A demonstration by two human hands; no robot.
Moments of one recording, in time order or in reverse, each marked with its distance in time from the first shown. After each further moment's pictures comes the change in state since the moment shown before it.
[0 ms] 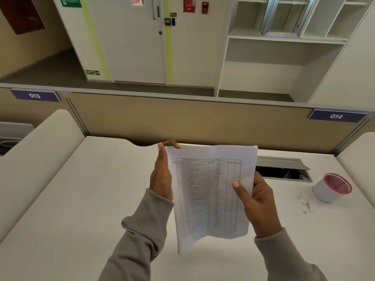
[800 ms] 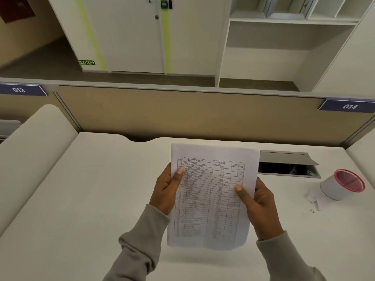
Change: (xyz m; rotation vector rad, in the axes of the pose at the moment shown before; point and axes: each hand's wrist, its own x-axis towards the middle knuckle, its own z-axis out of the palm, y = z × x) left_hand 0.005 -0.058 -0.023 0.343 -0.009 -0.122; right_hand 0.022 0.045 0.001 0.136 -0.010 0.143
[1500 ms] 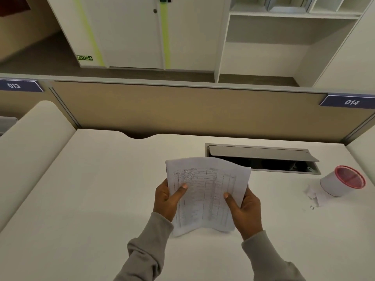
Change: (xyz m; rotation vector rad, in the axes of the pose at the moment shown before) left_hand -0.007 -0.053 0.000 -0.074 0.130 0.022; right_hand -0.008 0.040 0.024 -0.069 0.099 -0.010
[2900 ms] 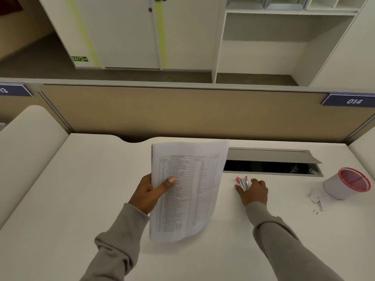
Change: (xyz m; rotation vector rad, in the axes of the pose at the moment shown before) left_hand 0.044 0.037 -0.035 0.142 -0.211 -0.139; right_hand 0.126 0.118 -0.034 -0.893 0.114 0.365
